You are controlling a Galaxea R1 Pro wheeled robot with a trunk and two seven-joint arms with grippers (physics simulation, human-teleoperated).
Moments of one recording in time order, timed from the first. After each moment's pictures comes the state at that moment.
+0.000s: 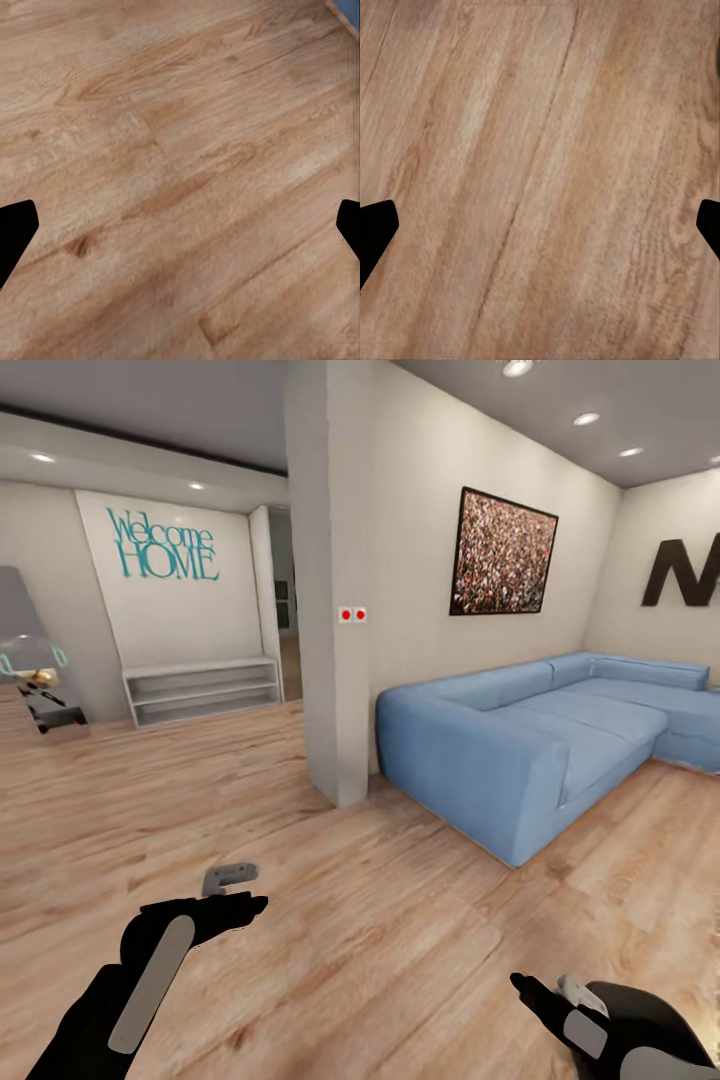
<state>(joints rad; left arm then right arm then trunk) -0.33 0.12 -0.12 -1.51 0.60 0.95 0.36 -0.63 -0.20 0.62 -0.05 -1.35 0.01 0.10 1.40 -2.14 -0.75</state>
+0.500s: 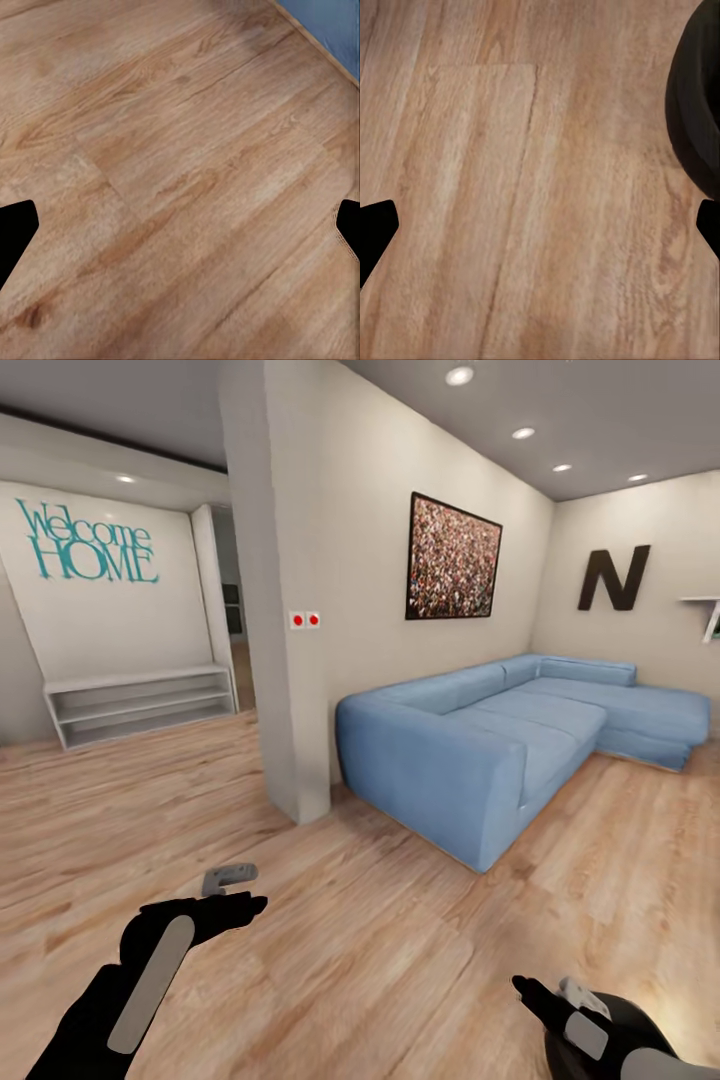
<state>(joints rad) -0.33 0.12 -0.12 -1.51 0.60 0.95 0.36 -0.63 -0.20 0.62 -0.04 -1.35 0.01 0.10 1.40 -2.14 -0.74</state>
